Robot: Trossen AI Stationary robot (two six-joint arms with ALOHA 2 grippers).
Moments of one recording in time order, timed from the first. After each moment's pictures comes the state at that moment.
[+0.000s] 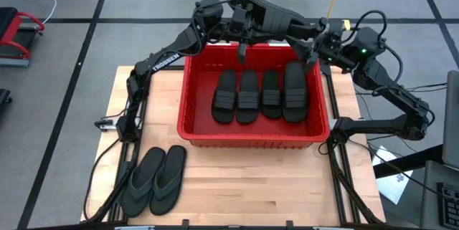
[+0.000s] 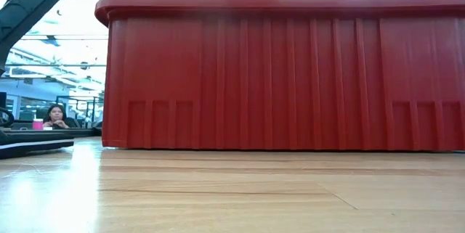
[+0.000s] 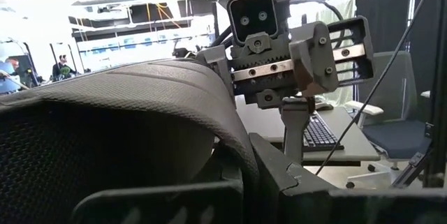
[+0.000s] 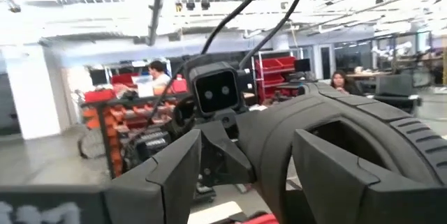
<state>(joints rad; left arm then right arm) 0.43 2.09 2.36 -0.10 0.72 0.02 -0.58 1.05 1.29 -0.03 -0.19 0.17</state>
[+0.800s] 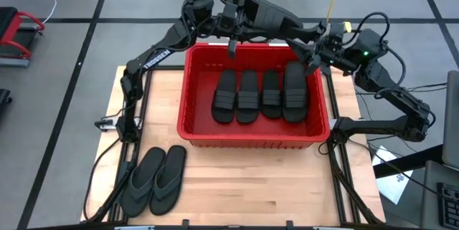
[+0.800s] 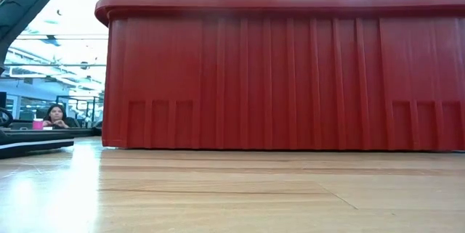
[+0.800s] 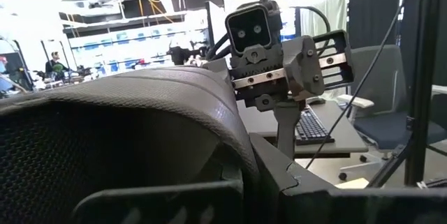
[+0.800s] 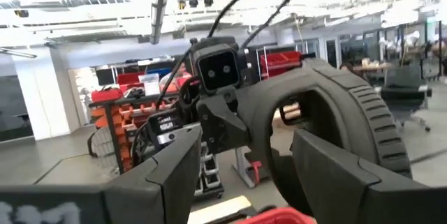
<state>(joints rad) 0.49 2.01 2.36 -0.19 0.76 0.07 -0.57 1.01 1.29 -0.09 -0.18 0.19</state>
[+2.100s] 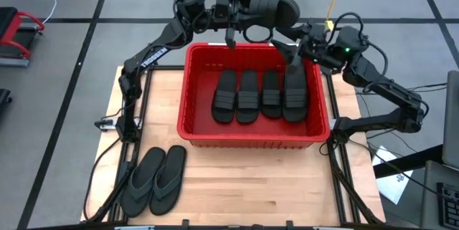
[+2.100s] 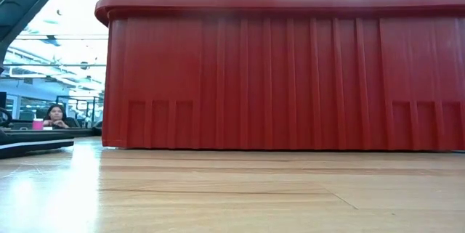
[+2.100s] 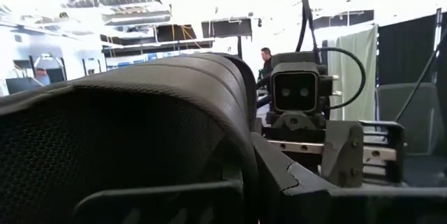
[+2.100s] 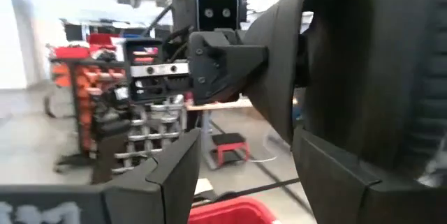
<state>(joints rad) 0.52 2.01 2.36 -0.09 0.66 -0.04 -0.47 1.12 1.35 -0.07 -0.06 -0.02</state>
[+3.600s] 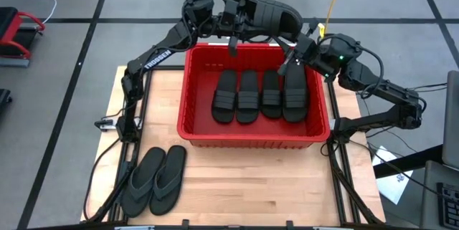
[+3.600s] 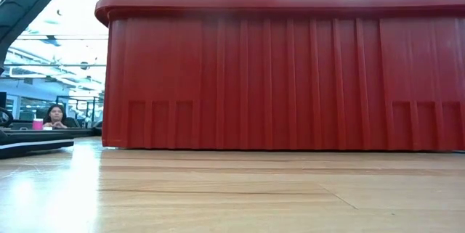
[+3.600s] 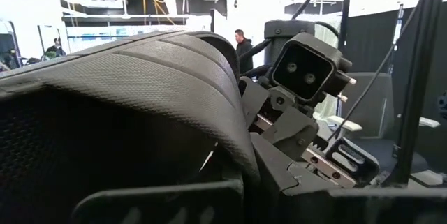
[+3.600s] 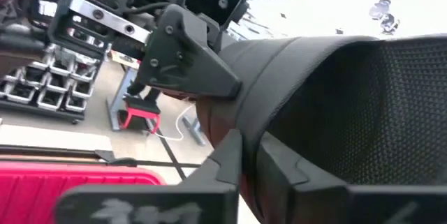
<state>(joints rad) 0.47 2.03 2.36 -0.17 0.76 -0.08 -0.36 1.17 1.35 -0.07 0.24 -0.53</state>
